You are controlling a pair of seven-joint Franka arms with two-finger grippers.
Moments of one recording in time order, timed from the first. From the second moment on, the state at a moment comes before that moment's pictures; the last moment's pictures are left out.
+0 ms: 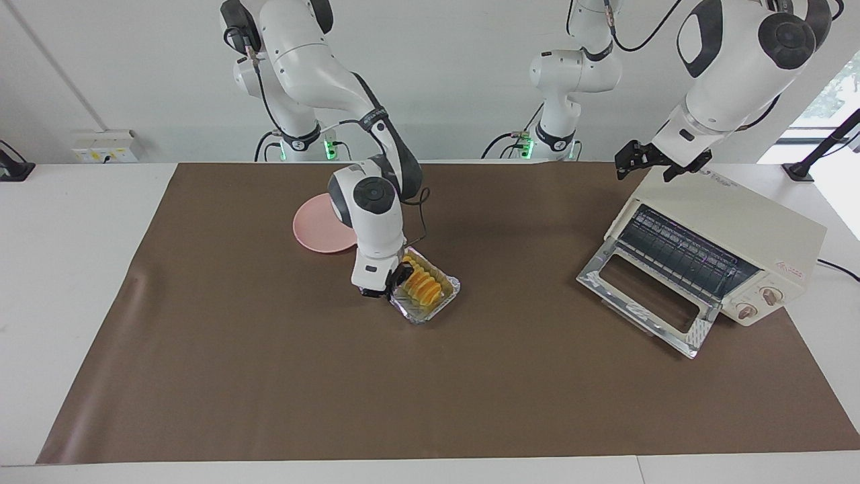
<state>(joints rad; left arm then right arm) -0.13 0.01 0.03 -1.62 -0.01 1.38 0.04 0.39 0.47 0.06 -1.74 -0.05 2.24 -0.01</state>
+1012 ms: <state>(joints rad) -0.11 0.01 0.01 -1.62 -0.01 1.39 0.04 0.00 0.45 0.04 -1.74 0.15 2.24 -0.10</state>
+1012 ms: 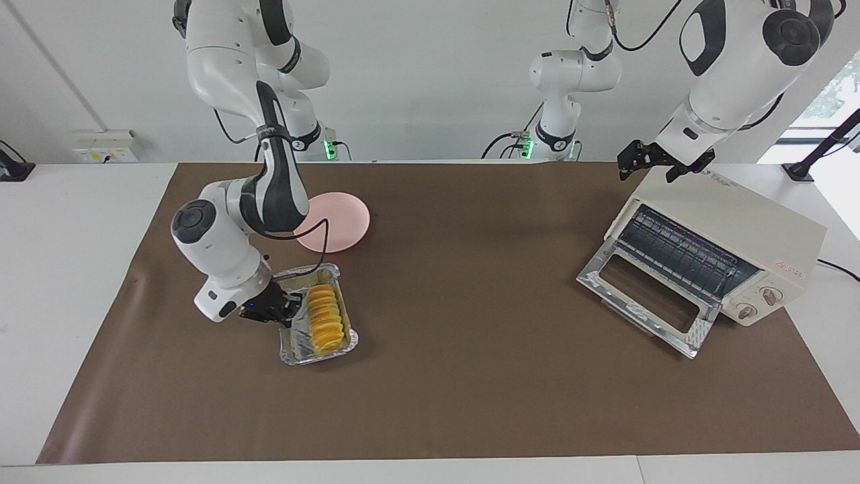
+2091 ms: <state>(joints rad) -0.11 0.01 0.01 -1.62 -0.01 1.39 0.04 0.06 0.42 0.05 -1.72 0.03 2.16 -0.09</state>
